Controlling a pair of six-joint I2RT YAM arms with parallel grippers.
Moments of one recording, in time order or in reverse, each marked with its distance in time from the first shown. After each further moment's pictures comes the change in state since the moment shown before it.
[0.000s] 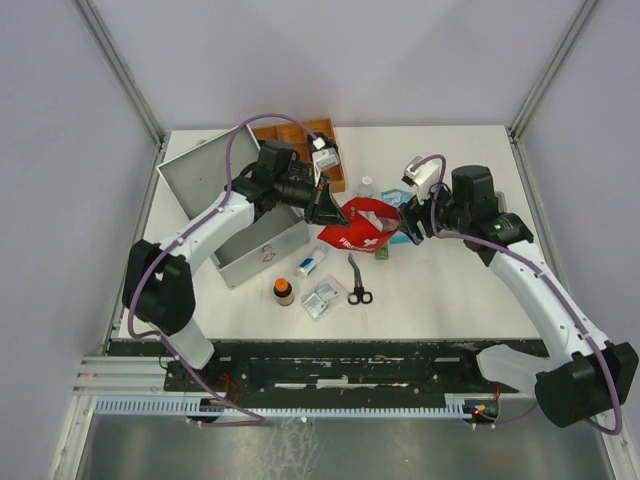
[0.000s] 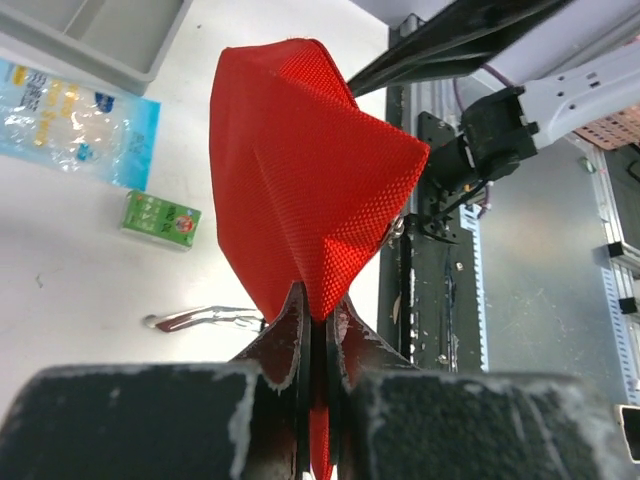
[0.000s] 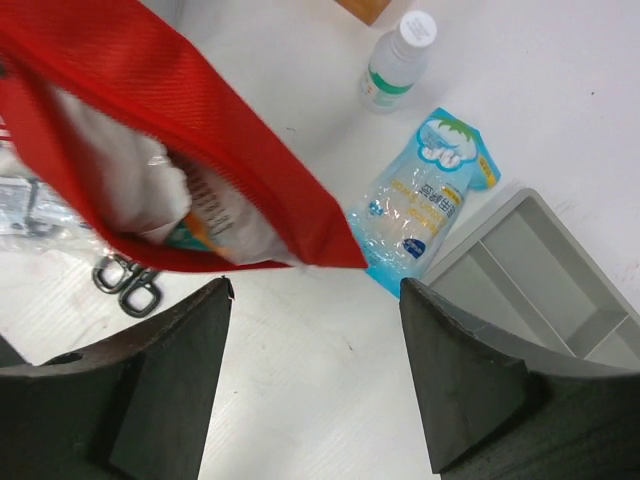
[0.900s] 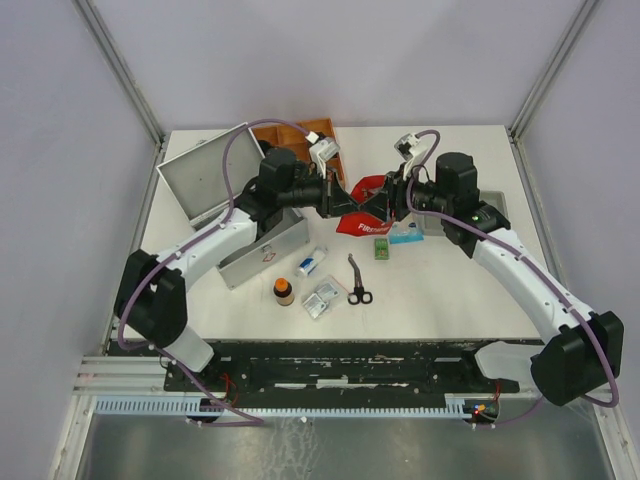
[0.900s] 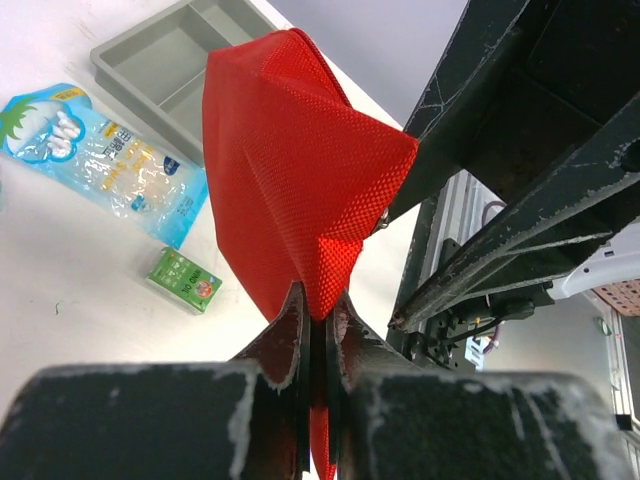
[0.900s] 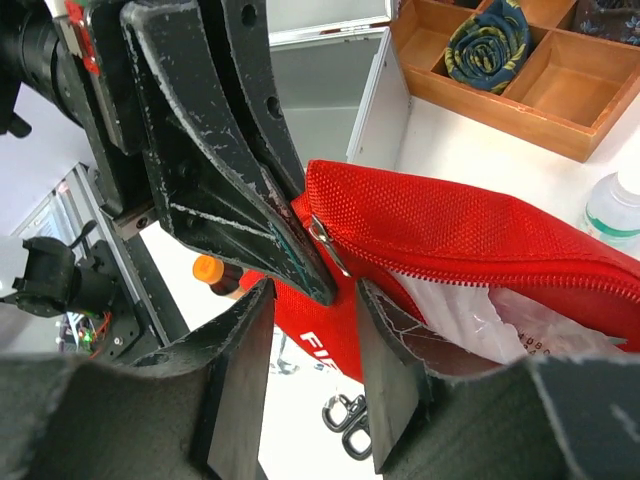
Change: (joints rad) left arm -0.086 -0.077 -0.142 0.410 -0.348 -0.444; right arm 0.080 0.099 0.026 0.350 -0.268 0.590
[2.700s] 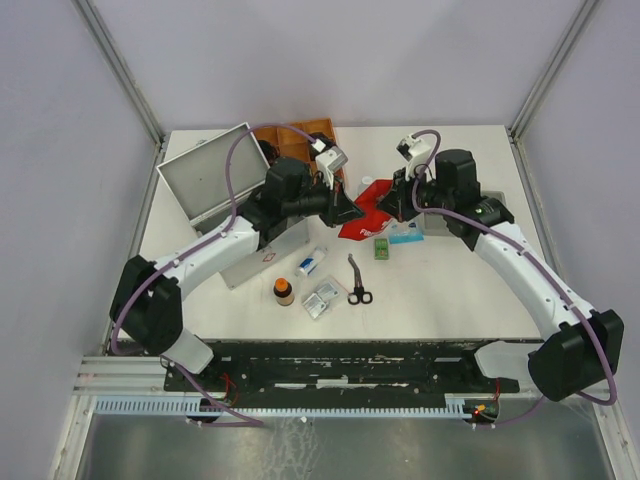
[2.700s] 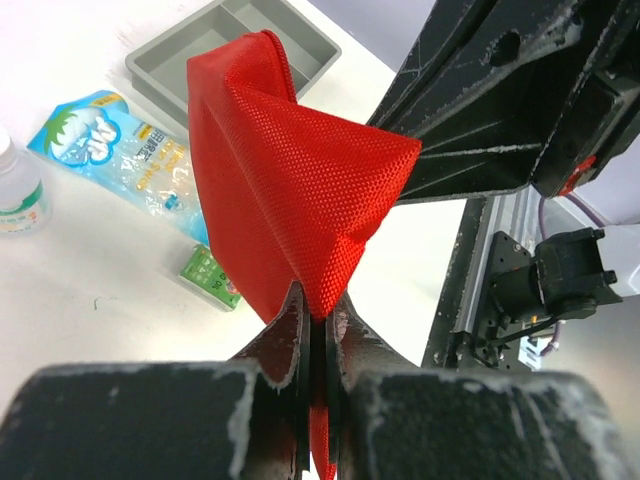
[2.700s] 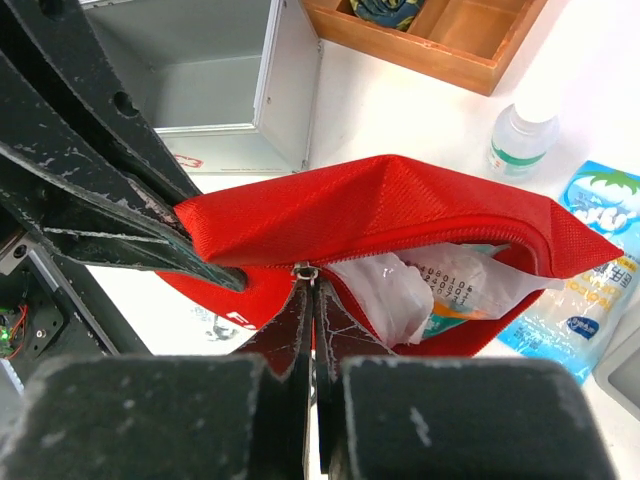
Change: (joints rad) left arm -0.060 -0.048 -0.045 -0.015 -0.144 0.112; right arm -0.022 0.020 0.061 -0.187 0.161 -0.114
